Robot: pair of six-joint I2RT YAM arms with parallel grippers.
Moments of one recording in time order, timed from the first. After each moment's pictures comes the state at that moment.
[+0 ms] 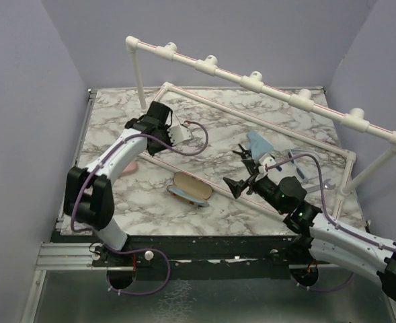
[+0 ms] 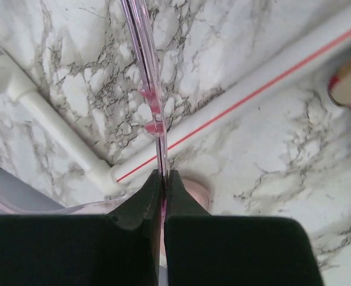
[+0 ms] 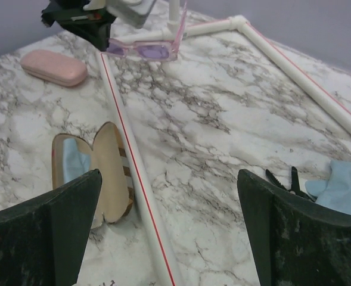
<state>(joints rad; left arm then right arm) -0.38 1.71 1.36 -0.77 -0.01 0.86 0.82 0.81 0.30 0.49 0.07 -0.03</state>
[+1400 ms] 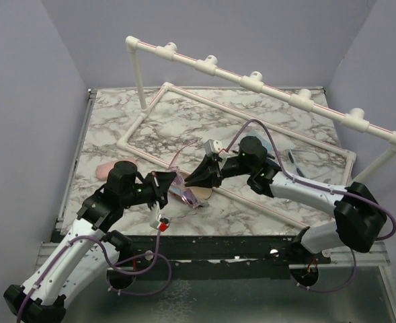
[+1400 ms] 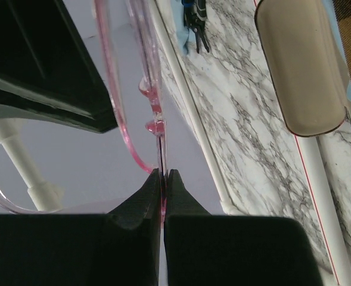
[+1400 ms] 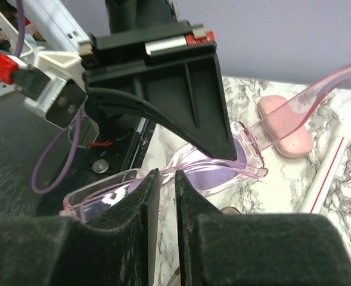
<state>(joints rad) -0.54 0.62 0.66 -0.58 0.55 2.00 0.82 1.39 0.83 0.56 -0.96 -0.04</state>
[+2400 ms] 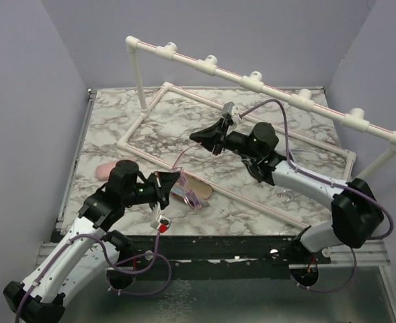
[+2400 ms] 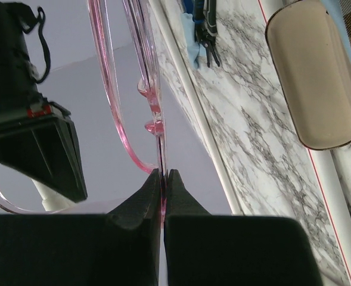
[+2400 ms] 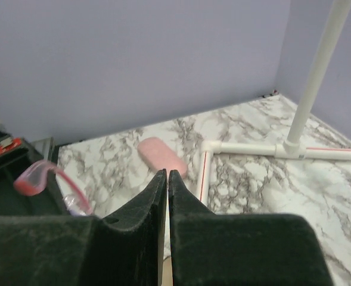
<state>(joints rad) -0.55 0.64 0.66 -0.55 0.60 2.03 0.69 1.41 0.89 0.71 -0.57 0.13</state>
